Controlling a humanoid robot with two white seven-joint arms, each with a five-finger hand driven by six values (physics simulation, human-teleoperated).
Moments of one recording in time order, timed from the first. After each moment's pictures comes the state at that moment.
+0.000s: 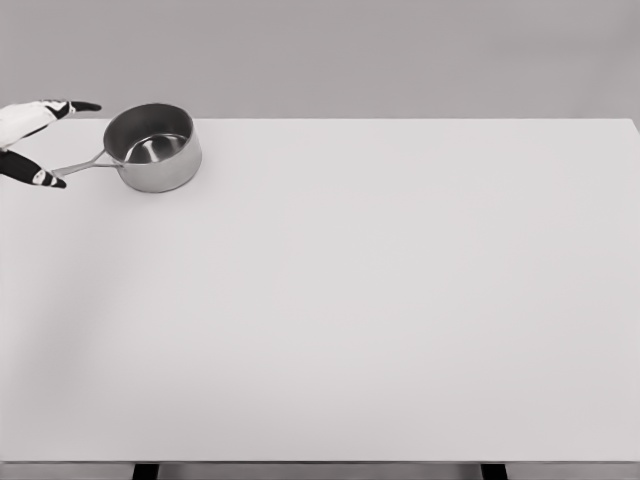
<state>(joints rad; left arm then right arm) -0.78 0.83 -0.60 -0.89 -0.17 -0.61 -0.39 -0.04 0.00 0.15 0.14 0.07 -0.28 0.27</state>
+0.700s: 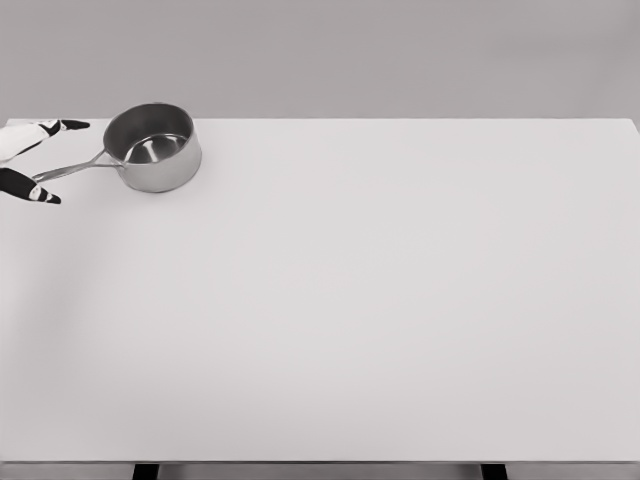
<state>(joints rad) -0.79 0.77 -0.60 -0.72 -0.18 -0.61 -0.39 -0.04 0.00 0.15 0.14 0.07 -0.28 0.27</state>
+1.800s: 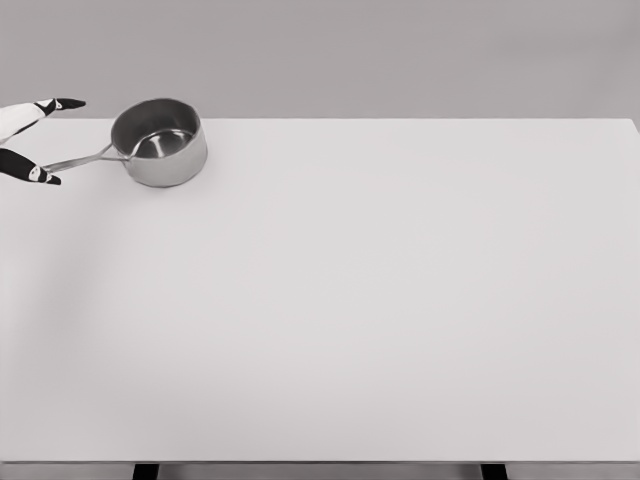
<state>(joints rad) -0.86 0.73 -0.59 -0.64 -0.18 -0.61 -0.39 -0.04 0.00 0.15 0.14 0.07 -0.28 0.27</state>
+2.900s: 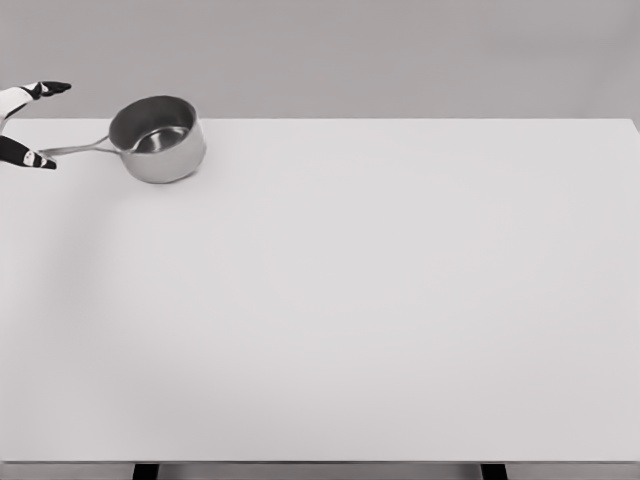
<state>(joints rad) -0.95 0.67 -0.57 -0.47 -0.18 -0.61 -0.39 -0.04 0.00 0.15 0.14 0.07 -0.28 0.27</state>
